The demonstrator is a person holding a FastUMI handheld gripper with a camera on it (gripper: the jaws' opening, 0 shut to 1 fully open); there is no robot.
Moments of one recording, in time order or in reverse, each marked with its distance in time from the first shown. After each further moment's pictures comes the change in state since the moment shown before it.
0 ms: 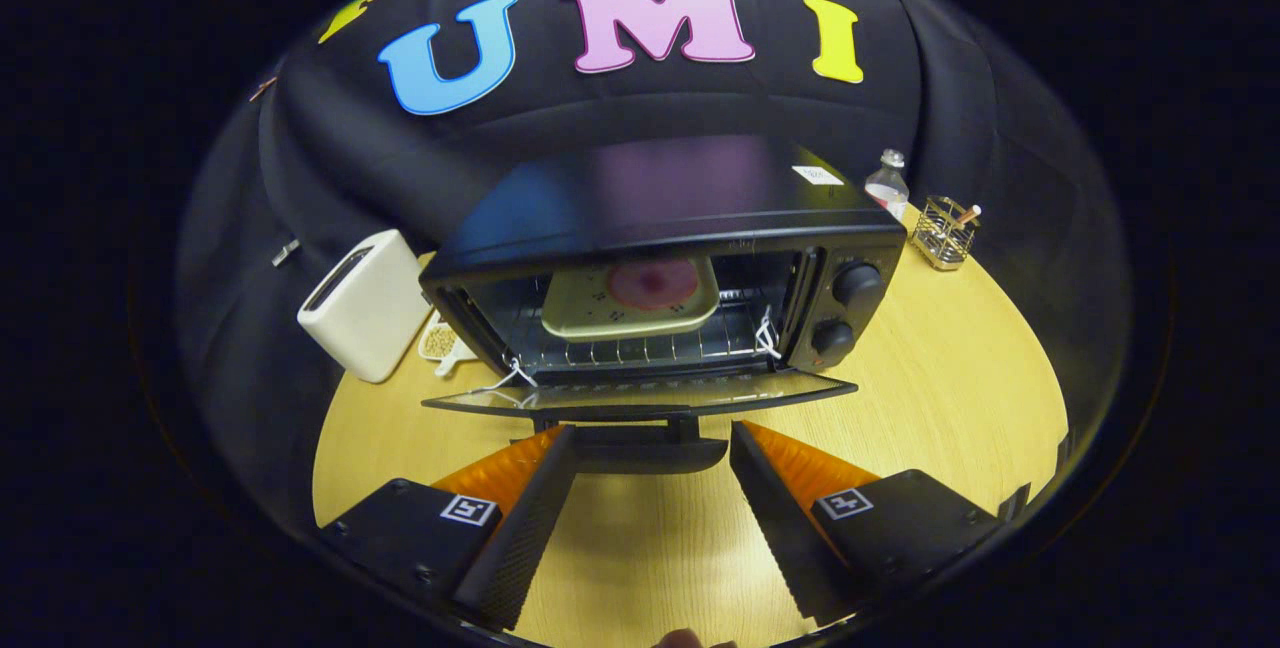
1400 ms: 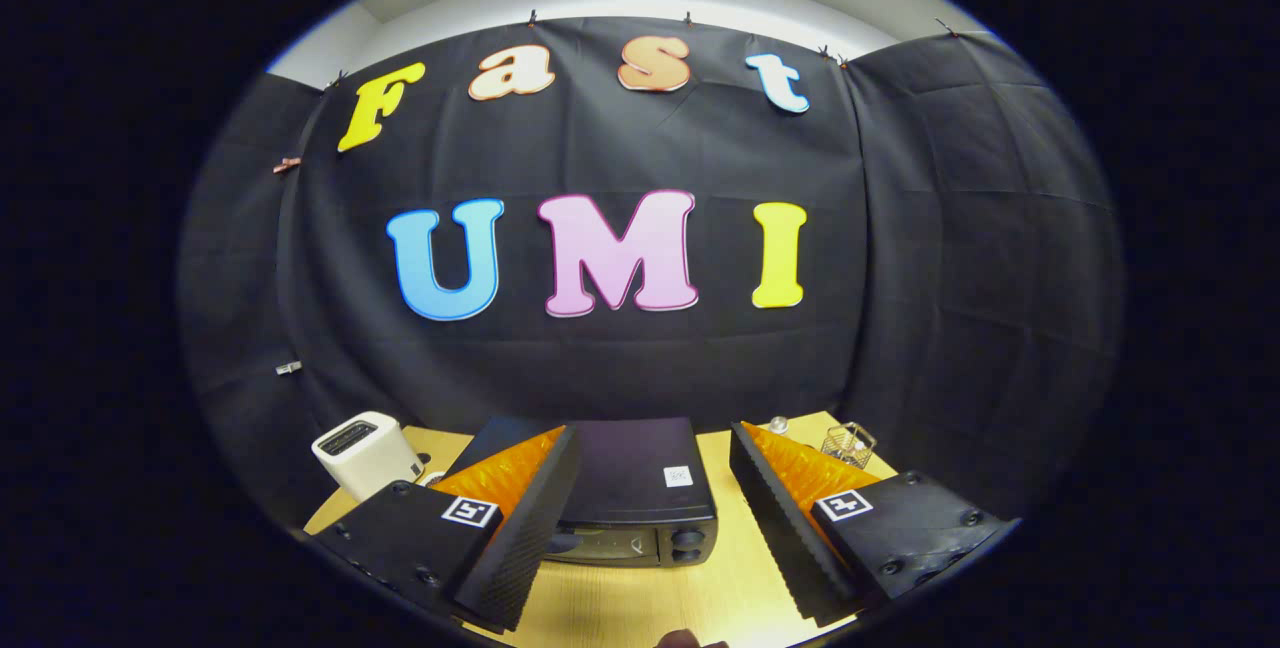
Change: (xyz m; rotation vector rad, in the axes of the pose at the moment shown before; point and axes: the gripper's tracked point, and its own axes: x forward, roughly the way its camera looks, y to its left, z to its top) arm -0.173 -0.089 0.226 -0.061 -0.625 -0.061
